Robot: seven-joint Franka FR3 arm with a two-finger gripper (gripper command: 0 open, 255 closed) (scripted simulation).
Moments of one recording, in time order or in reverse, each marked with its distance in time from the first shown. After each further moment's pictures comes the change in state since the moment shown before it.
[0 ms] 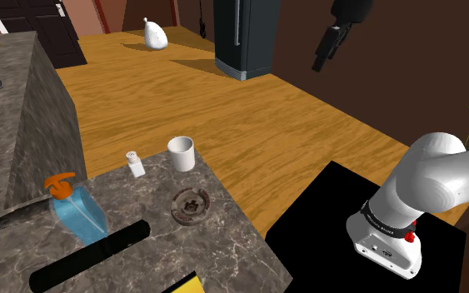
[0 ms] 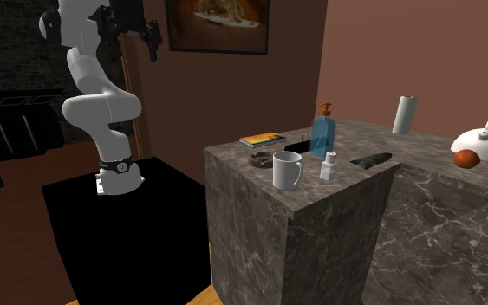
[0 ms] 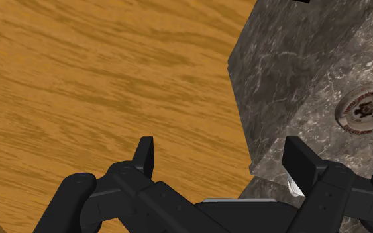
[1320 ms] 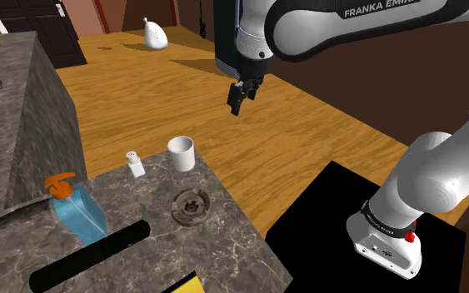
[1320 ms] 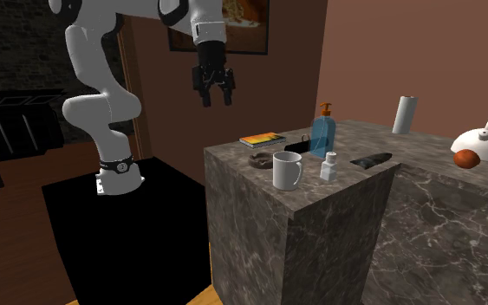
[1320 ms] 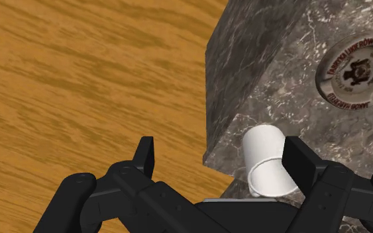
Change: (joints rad) arm 0.037 0.477 0.264 0.056 0.021 0.399 0.235
